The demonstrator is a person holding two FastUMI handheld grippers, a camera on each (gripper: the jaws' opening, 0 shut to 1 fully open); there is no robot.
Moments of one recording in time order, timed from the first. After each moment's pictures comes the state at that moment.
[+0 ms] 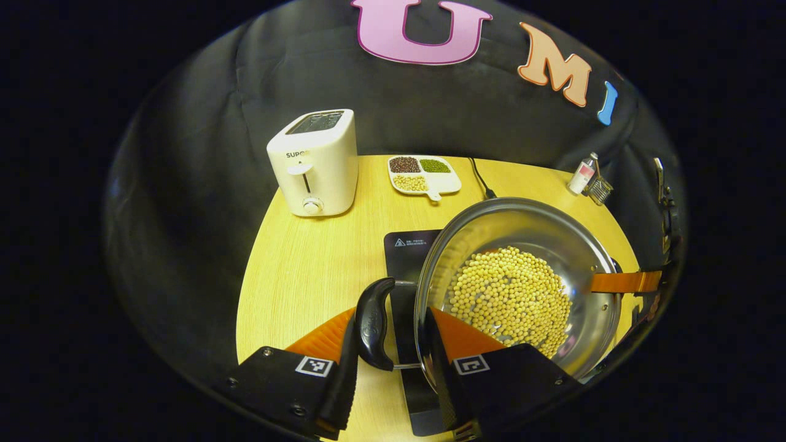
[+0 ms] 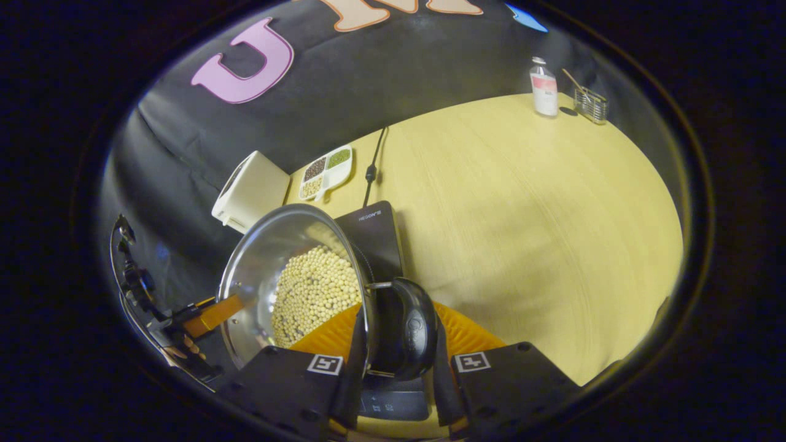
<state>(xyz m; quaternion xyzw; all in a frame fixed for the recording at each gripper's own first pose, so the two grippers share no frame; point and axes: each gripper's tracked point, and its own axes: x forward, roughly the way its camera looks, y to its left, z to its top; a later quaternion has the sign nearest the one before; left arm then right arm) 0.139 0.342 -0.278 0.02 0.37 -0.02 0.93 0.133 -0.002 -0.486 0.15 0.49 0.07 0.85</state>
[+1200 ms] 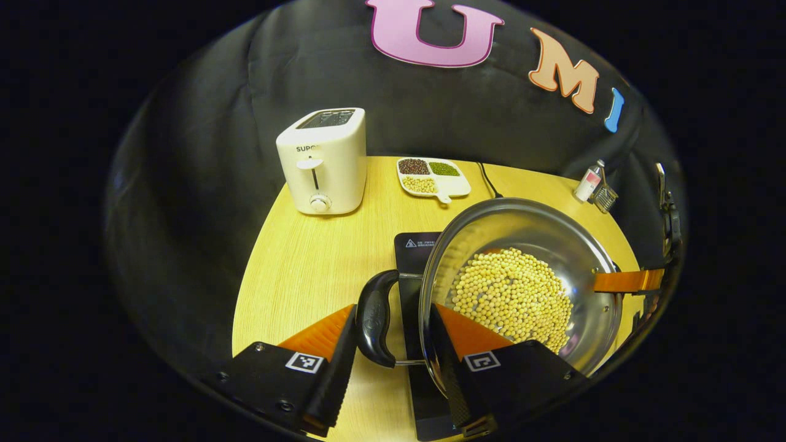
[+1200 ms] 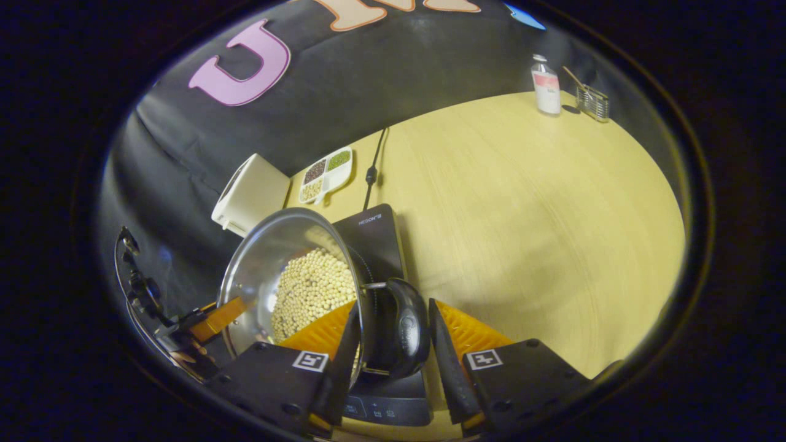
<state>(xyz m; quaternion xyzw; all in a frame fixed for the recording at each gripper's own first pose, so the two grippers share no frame) 0.140 0.348 -0.286 0.00 0.36 -0.01 0.93 0.140 -0.026 -0.474 0.17 0.49 0.07 0.85</state>
